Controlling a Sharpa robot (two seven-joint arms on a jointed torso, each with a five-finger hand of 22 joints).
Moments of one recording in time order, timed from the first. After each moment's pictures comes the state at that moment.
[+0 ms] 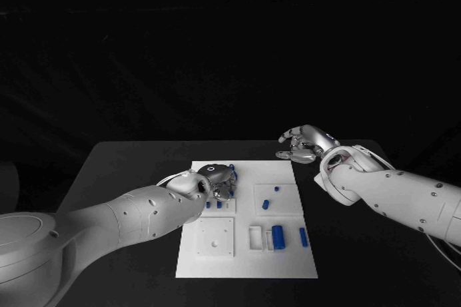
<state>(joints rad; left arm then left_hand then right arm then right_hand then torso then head) 1.16 -0.34 -0.20 0.88 -1.46 -0.33 0.01 1.19 -0.15 0.64 -0.27 0.07 0.94 0.13 0.27 0.56 1.12 0.10 0.19 0.14 1.07 -0.01 1.22 0.47 0.06 0.81 -0.09 0.97 1.25 1.20 -0.71 0.01 1.27 -1.24 -0.51 -0.08 1.05 -0.23 0.54 -0.17 0.31 0.82 0.16 0.26 0.43 1.04 0.05 1.11 1.15 1.26 -0.06 1.19 1.02 0.22 1.11 -0.02 0.97 1.31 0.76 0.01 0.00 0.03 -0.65</state>
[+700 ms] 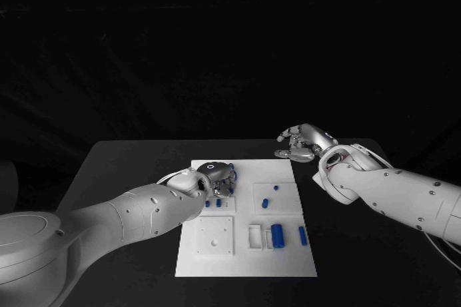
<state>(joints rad) 1.16 -0.32 -0.19 0.84 -1.46 -0.33 0.03 1.20 -0.12 0.63 -0.27 0.06 0.98 0.12 0.27 0.55 1.19 0.08 0.18 0.14 1.12 -0.04 1.29 0.49 0.07 0.85 -0.11 1.01 1.27 1.20 -0.71 0.01 1.27 -1.24 -0.51 -0.08 1.05 -0.23 0.54 -0.17 0.31 0.82 0.16 0.26 0.43 1.04 0.05 1.11 1.15 1.26 -0.06 1.19 1.02 0.22 1.11 -0.02 0.97 1.31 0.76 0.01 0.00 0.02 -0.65</state>
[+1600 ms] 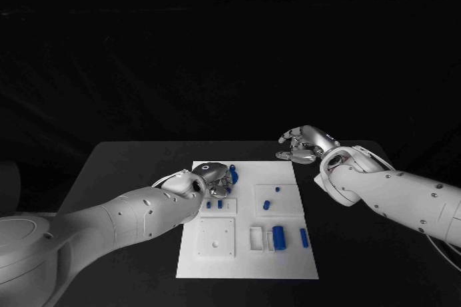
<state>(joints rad) 1.14 -0.37 -0.16 0.89 -1.44 -0.37 0.03 1.19 -0.07 0.66 -0.26 0.09 1.03 0.10 0.29 0.54 1.25 0.06 0.18 0.15 1.16 -0.06 1.32 0.50 0.08 0.89 -0.12 1.04 1.28 1.20 -0.71 0.01 1.27 -1.24 -0.51 -0.08 1.05 -0.23 0.54 -0.17 0.31 0.82 0.16 0.26 0.43 1.04 0.05 1.11 1.15 1.26 -0.06 1.19 1.02 0.22 1.11 -0.02 0.97 1.31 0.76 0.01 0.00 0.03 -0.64</state>
